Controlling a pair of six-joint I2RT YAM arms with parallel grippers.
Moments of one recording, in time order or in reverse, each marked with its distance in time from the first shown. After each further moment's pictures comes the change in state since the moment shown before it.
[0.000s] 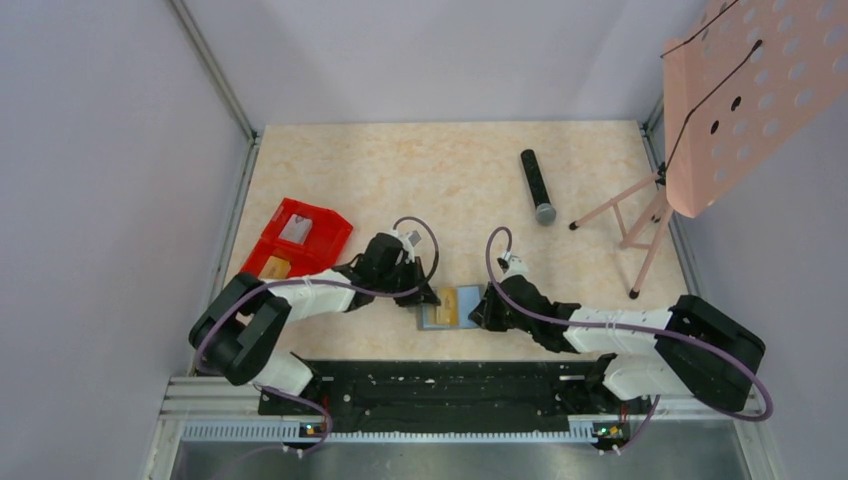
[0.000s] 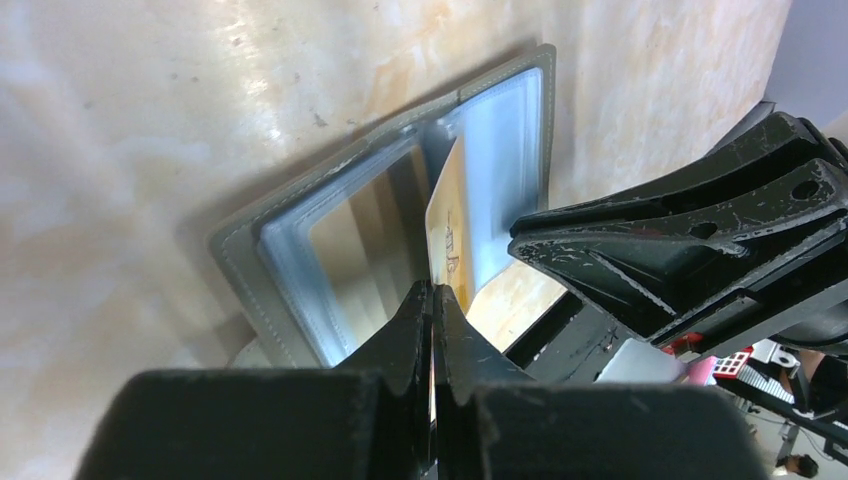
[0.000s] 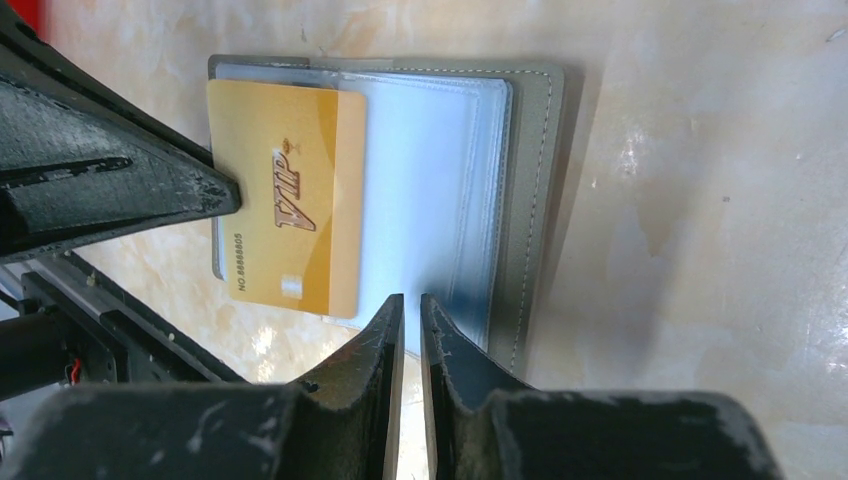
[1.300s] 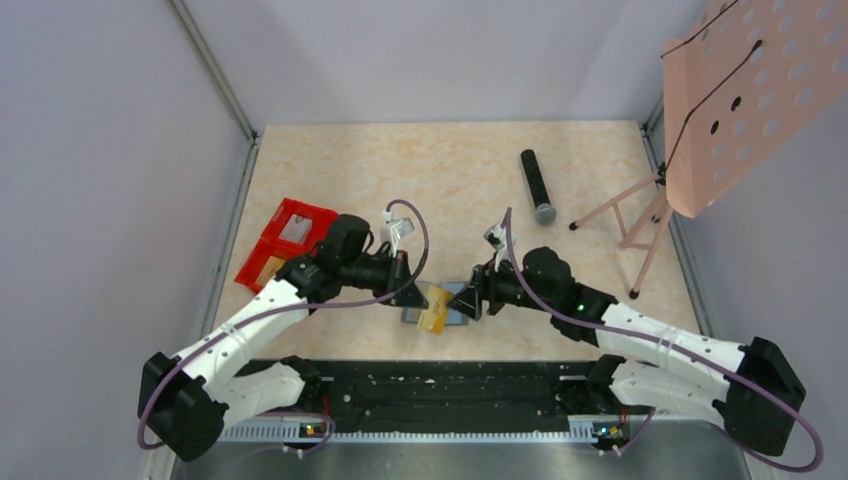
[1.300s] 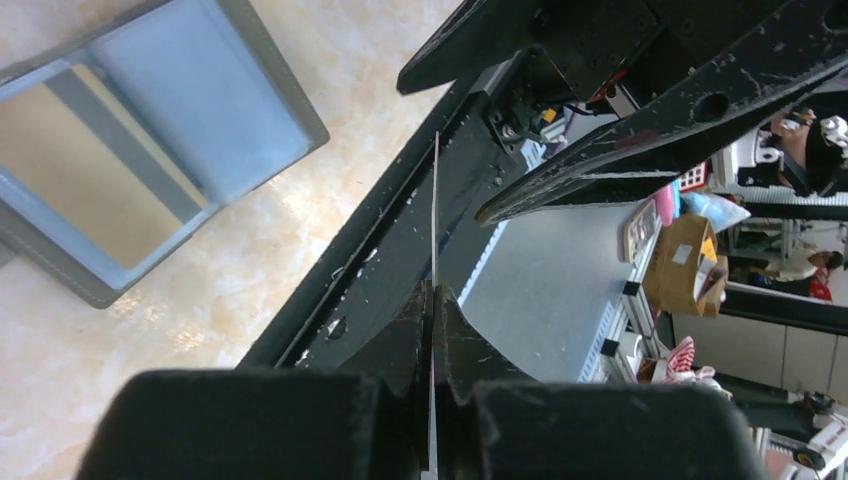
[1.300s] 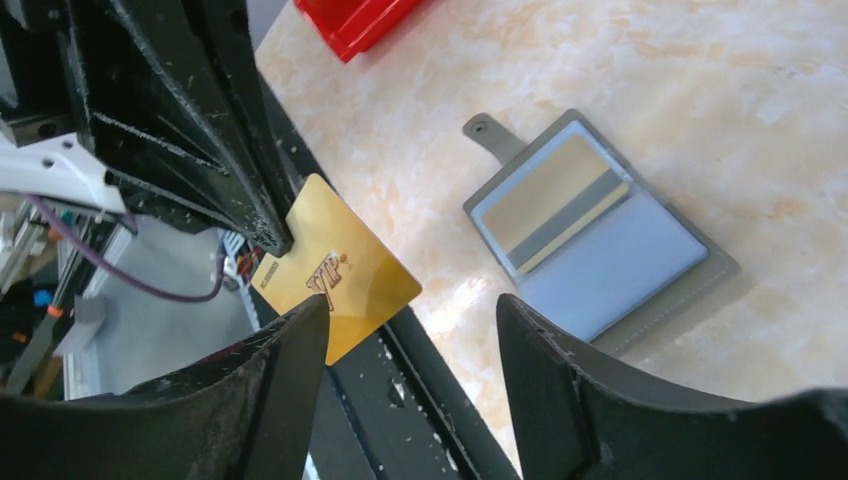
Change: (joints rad) left arm 0.057 -0.441 0.200 -0.575 0.290 0.295; right arm -0.053 -0.310 0.180 -0.135 -0.359 -0.345
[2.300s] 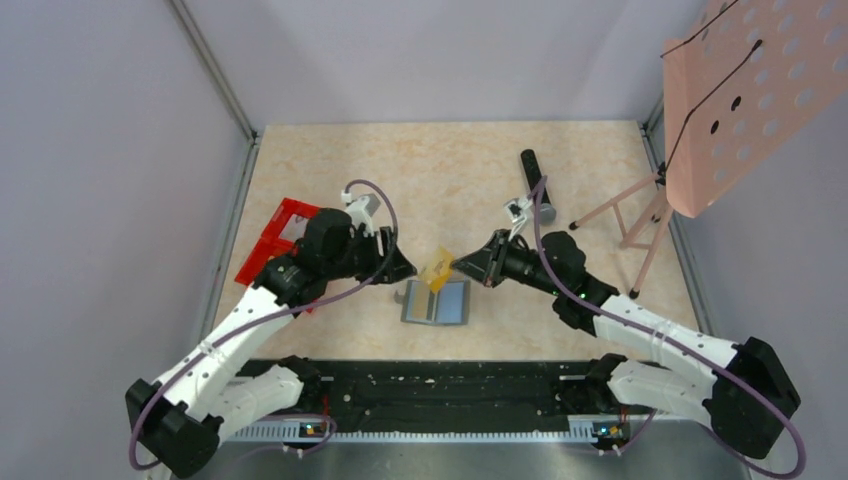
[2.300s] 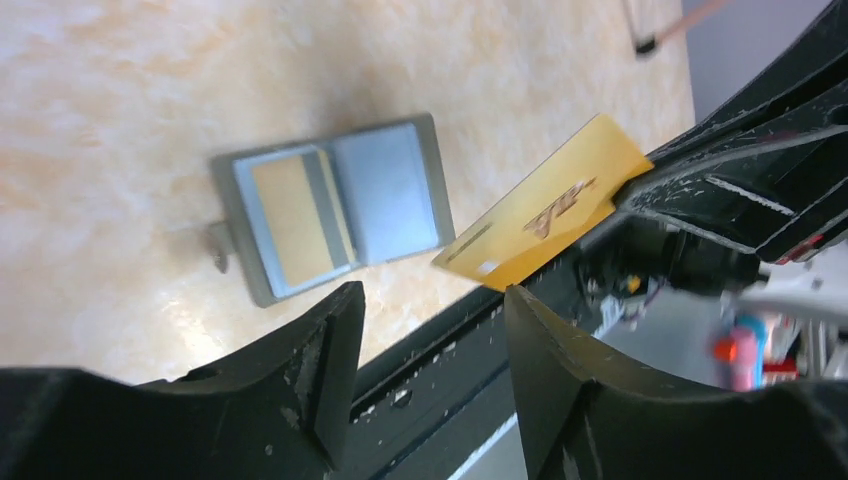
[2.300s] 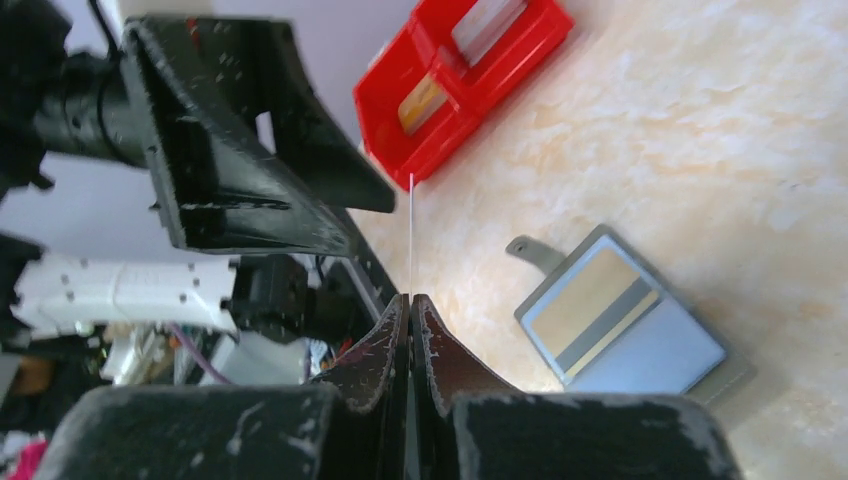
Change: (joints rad) left arm 0.017 -0.057 0.080 -0.077 -0.360 -0.066; right arm -0.096 0.058 0.030 0.222 -0.090 0.175
